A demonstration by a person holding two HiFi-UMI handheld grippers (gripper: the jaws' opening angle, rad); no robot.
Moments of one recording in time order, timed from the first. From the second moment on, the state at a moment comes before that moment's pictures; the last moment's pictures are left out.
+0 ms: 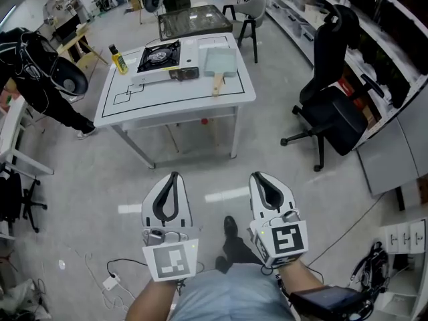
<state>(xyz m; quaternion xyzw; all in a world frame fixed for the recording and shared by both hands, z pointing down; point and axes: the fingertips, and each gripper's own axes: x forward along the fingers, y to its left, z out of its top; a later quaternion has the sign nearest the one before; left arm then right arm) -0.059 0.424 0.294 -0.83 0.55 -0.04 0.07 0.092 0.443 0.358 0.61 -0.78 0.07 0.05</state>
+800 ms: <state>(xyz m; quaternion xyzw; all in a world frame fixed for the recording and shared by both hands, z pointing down) -0.019 0.263 0.251 -0.81 0.58 -0.03 0.10 0.137 0.263 0.318 0.59 -0.80 0.04 0.04</state>
